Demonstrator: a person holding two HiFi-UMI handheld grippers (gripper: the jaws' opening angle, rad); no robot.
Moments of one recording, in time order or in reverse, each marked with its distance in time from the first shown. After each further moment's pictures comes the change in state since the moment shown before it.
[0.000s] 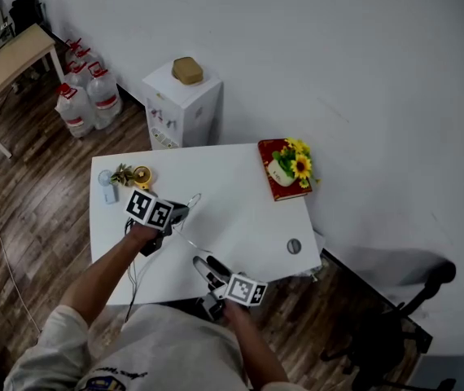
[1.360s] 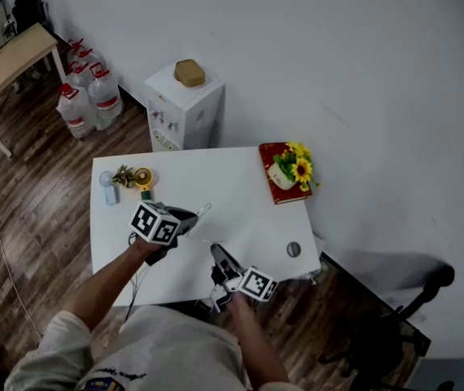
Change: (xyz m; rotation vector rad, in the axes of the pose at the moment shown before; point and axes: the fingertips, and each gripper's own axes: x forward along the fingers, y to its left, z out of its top) left arm -0.001 -0.039 -0.002 0.147 -0.056 -0.053; right arm -0.003 0.038 0.071 -0.040 -0.192 0.206
